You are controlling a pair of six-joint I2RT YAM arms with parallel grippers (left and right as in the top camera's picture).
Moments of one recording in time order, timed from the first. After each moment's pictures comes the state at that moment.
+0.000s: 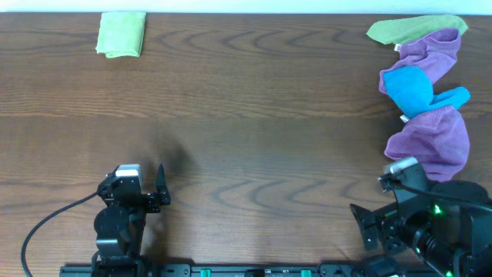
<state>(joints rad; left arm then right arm) 0.00 0.07 0.11 -0.37 -0.01 -0.02 0.31 0.72 1.31 -1.47 -0.03 -0.05</state>
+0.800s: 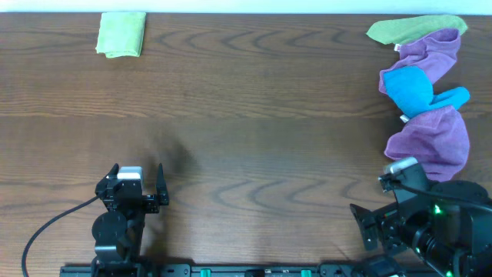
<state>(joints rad) 0.00 0.01 0.11 -0.36 -0.01 0.05 0.31 0.72 1.31 -1.47 -0.03 -0.05</state>
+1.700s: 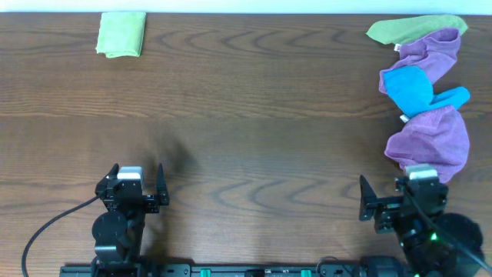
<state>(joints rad) 0.00 0.01 0.11 -0.36 -0.01 0.05 0.00 0.29 0.73 -0.87 -0.06 -0.08</state>
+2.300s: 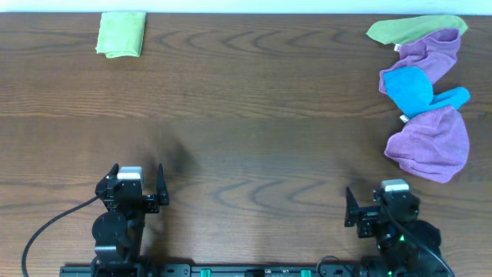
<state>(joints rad) 0.00 0.01 0.11 -0.36 -0.01 0.05 -0.02 0.01 0.35 -0.82 -0.07 -0.08</state>
